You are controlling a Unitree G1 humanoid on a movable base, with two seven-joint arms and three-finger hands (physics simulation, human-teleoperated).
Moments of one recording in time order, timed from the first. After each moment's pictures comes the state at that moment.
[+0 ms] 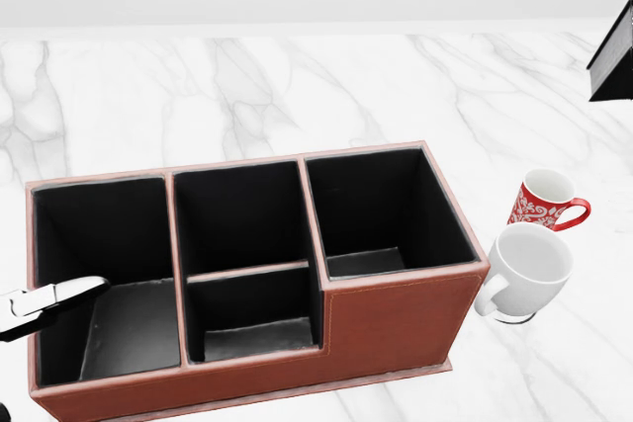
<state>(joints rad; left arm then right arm) 0.00 0.09 0.31 -0.31 -0.16 0.01 0.12 -0.87 -0.84 -0.28 0.00 -0.91 0.09 0.70</state>
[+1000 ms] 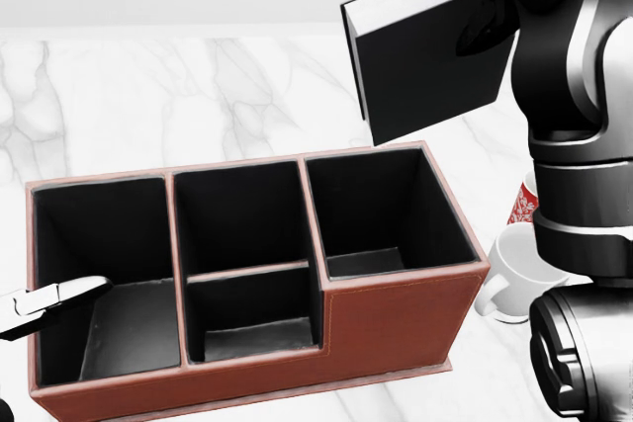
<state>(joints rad) 0.00 0.09 0.31 -0.30 -0.16 0.01 0.11 -1.22 -0.33 -0.02 0.24 -1.16 0.09 0.70</state>
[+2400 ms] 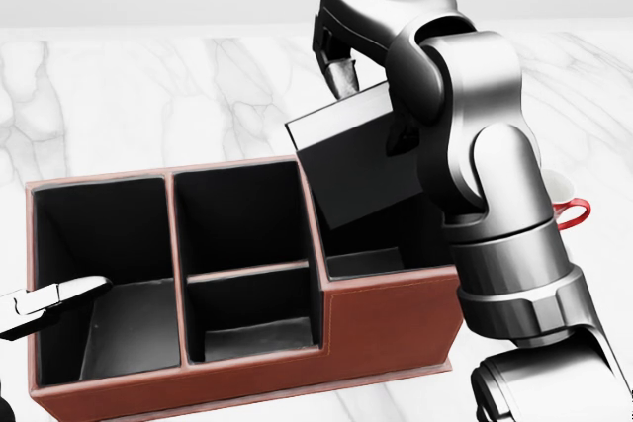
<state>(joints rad) 0.00 0.09 0.31 -0.28 -0.16 -0.01 0.12 -1.03 -0.14 0.05 0.25 -1.26 0.09 0.70</state>
